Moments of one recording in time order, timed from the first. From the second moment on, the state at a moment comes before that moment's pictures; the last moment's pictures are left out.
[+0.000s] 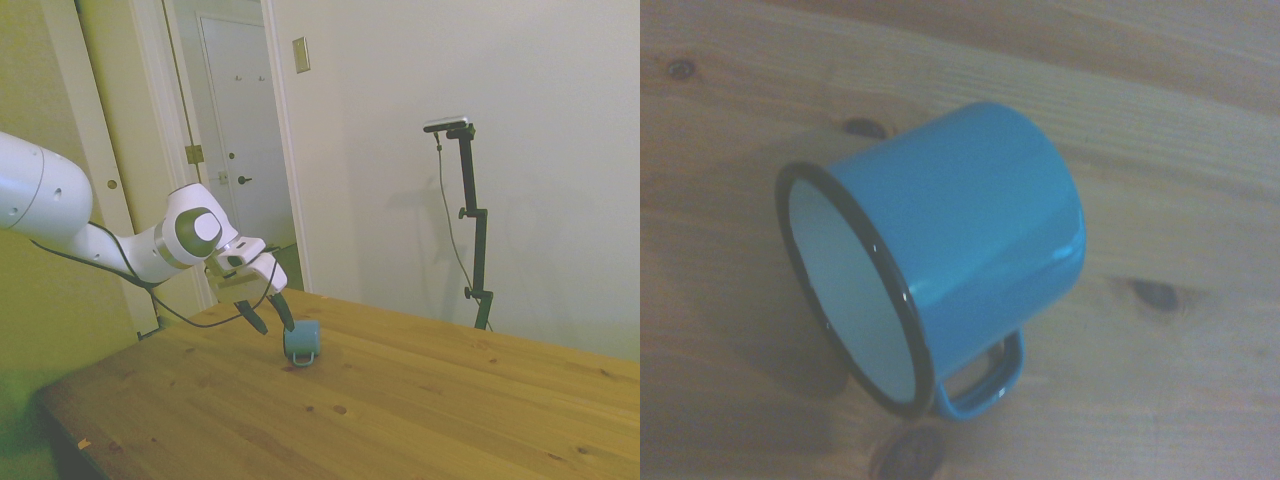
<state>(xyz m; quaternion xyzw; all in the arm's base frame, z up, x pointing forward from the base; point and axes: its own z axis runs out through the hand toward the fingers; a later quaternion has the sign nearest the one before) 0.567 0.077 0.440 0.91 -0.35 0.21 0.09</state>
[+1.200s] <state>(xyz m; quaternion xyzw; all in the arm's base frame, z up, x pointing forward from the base) 0.593 0.148 0.352 0.80 -0.26 0.42 0.35</state>
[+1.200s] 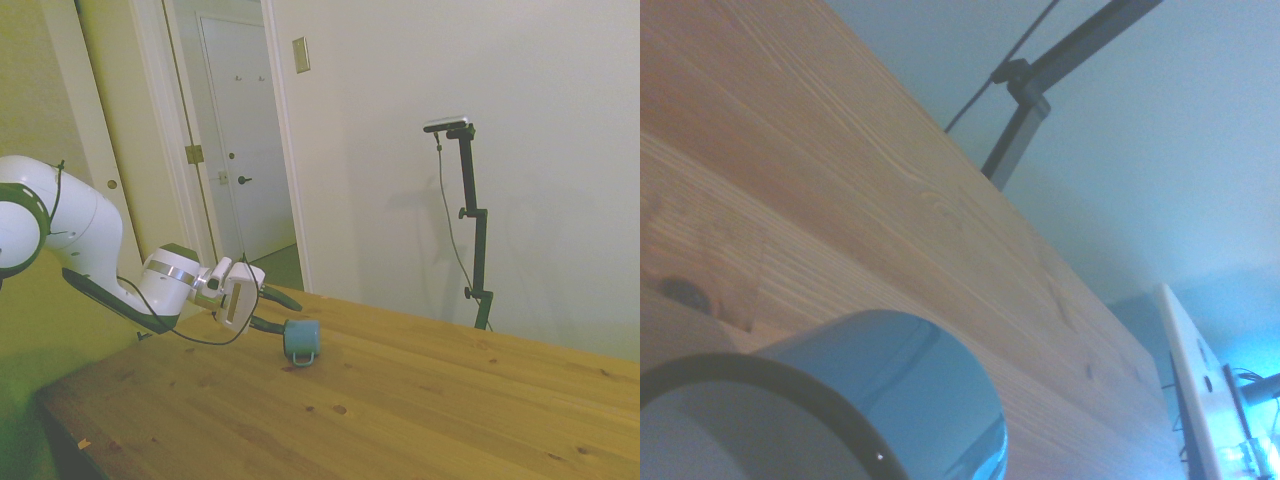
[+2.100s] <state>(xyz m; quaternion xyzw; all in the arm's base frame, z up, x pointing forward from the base) 0.614 0.138 0.334 0.76 -0.27 0.44 0.40</state>
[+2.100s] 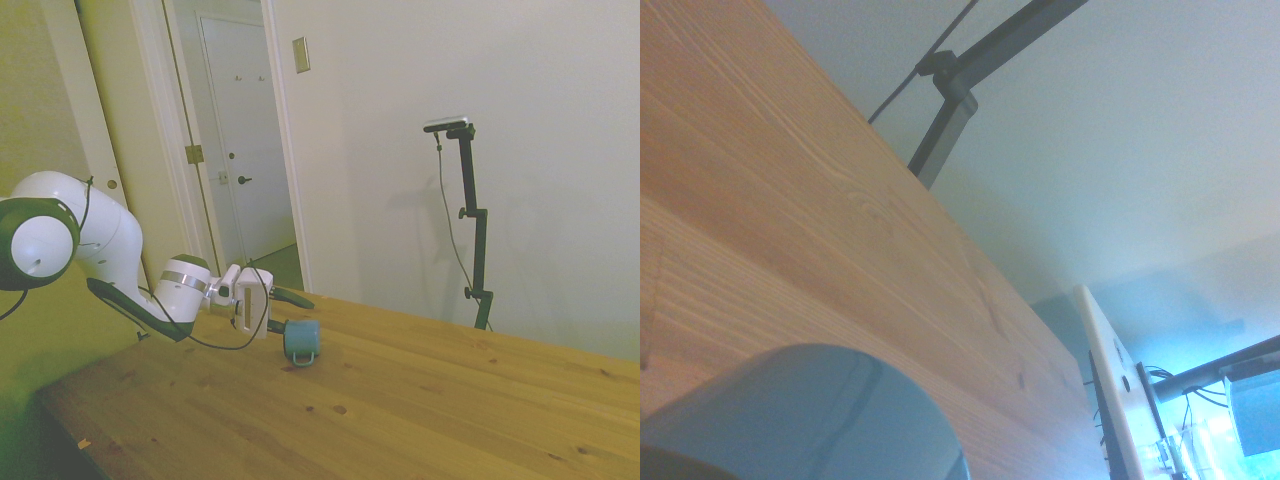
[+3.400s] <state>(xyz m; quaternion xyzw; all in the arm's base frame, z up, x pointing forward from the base) 0.615 0.129 0.327 0.76 -0.27 0.44 0.40</state>
